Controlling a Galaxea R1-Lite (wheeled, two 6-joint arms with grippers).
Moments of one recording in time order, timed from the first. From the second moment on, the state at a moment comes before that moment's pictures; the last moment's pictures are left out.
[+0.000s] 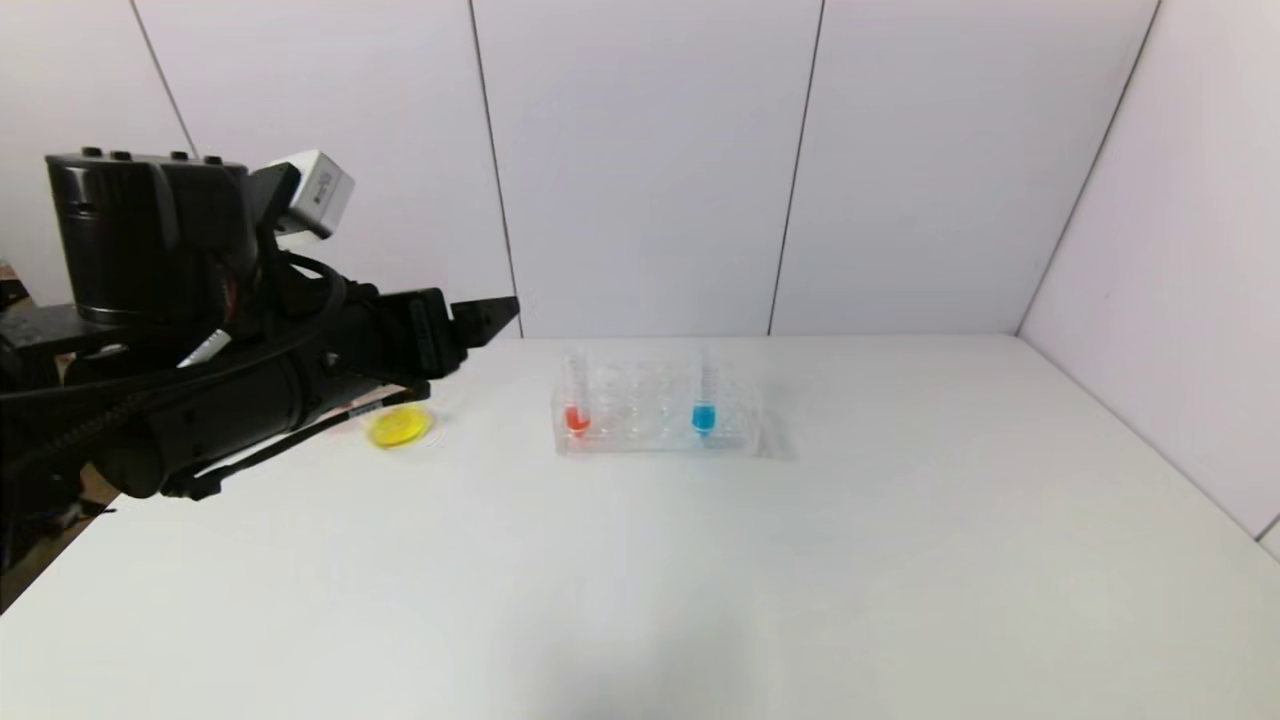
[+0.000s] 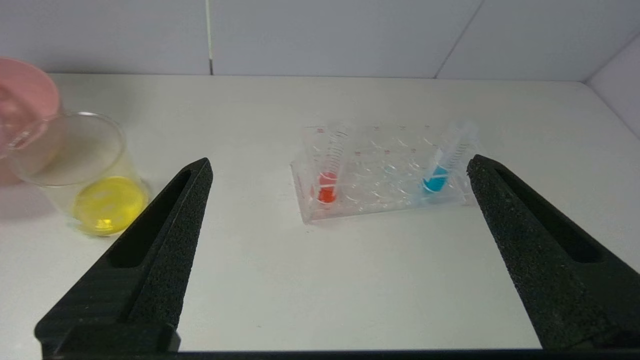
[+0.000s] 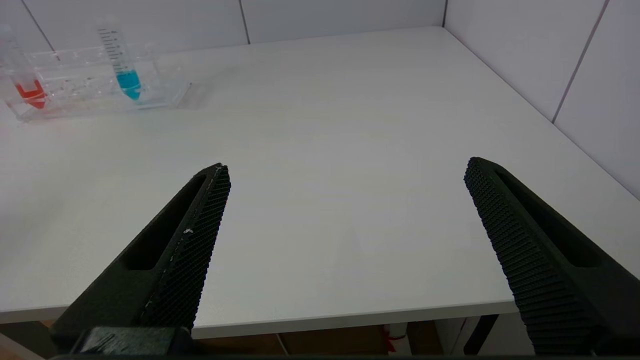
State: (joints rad) left arm -0.51 1.47 -0.91 -0.39 0.19 -0.30; right arm 0.00 0.00 0.00 -0.01 -0.04 0.09
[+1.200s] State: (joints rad) left arm -0.78 2.16 -1.19 -0.86 0.41 -0.26; right arm 0.00 0.00 0.00 -0.01 -0.04 0.09
